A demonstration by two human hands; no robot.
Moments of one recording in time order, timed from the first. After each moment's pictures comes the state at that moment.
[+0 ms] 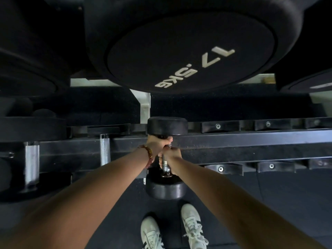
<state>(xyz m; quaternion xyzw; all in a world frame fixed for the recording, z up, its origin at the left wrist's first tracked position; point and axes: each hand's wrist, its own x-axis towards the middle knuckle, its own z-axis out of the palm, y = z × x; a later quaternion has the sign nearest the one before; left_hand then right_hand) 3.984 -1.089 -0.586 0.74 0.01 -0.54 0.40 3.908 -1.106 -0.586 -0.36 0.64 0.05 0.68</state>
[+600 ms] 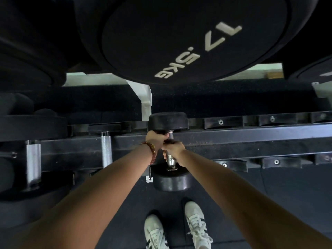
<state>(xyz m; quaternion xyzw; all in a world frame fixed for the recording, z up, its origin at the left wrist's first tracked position) 3.990 -1.088 -0.590 0.79 0.00 -0.50 0.37 3.906 -1.121 -0.604 -0.45 0.59 0.10 0.67</state>
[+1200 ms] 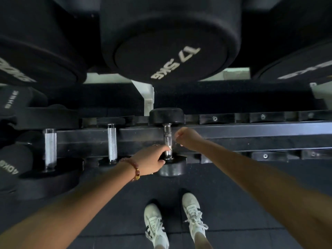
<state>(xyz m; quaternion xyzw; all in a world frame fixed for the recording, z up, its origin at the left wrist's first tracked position) 3.954 -1.008 -0.476 0.72 -0.51 -0.46 -0.01 3.857 -1.149 -0.523 -0.75 0.42 0.18 0.48</state>
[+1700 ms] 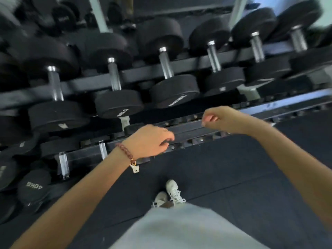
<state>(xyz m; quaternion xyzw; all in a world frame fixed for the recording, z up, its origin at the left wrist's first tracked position) 3.823 -1.041 -0.132 0.60 -0.76 -0.25 -0.02 3.609 -1.177 -0.091 -0.84 0.38 0.12 0.36</state>
